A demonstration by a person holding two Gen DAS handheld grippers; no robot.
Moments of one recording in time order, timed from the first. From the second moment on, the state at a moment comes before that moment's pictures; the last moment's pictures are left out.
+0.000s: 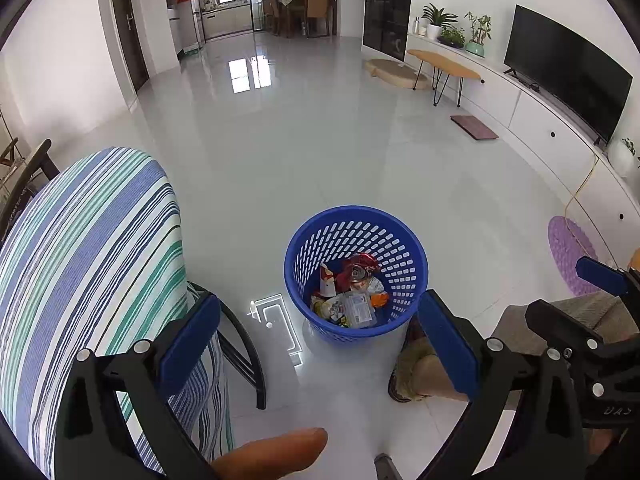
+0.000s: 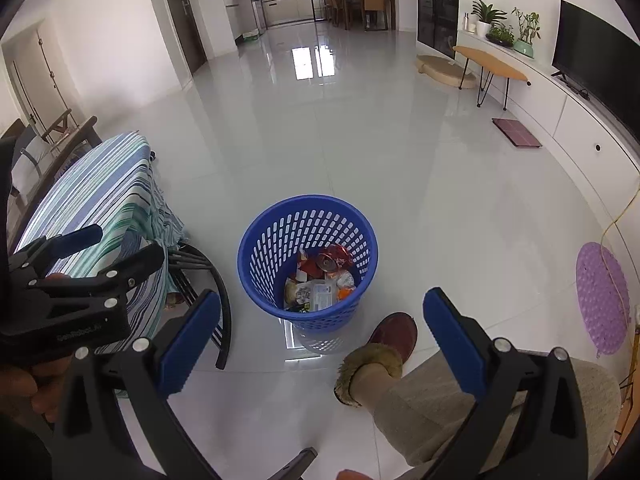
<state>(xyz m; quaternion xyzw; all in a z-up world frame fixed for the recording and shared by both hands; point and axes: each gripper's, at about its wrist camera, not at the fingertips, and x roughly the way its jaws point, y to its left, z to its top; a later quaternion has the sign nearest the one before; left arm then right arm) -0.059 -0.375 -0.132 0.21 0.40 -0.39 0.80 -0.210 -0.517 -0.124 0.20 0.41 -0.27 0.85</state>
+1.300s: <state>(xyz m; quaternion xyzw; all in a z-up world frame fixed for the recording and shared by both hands) -0.055 -0.372 -0.137 0.20 0.41 -0.39 0.80 -0.201 -0.505 -0.130 0.20 0.43 -0.26 0.84</state>
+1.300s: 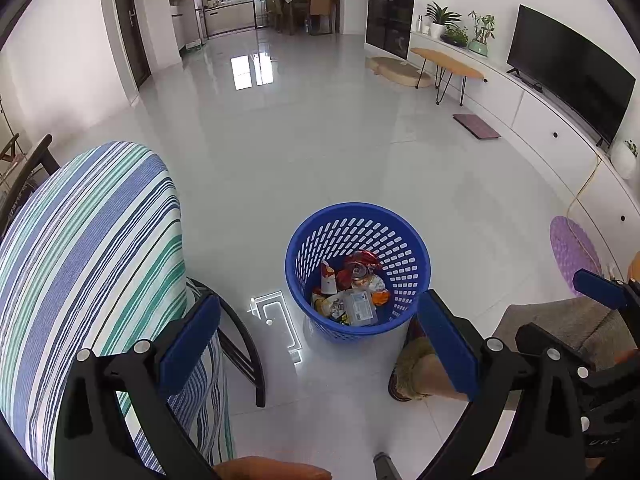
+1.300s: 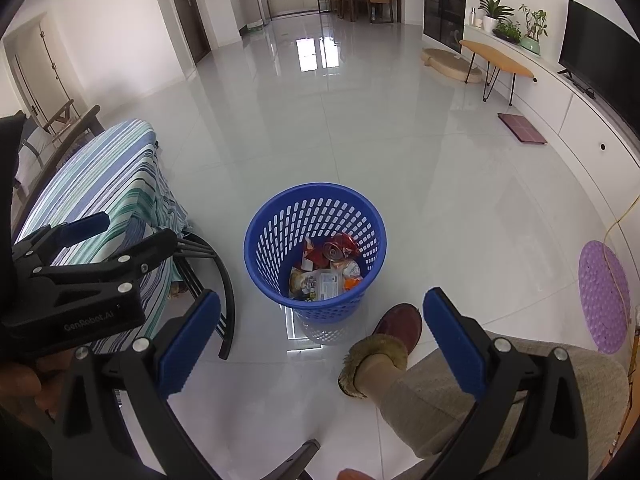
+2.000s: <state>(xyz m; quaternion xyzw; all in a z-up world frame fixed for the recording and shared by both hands) -0.053 -0.374 -0.141 0.20 0.42 -0.38 0.80 -0.202 -0.507 -0.132 0.20 0.43 -0.26 0.84</state>
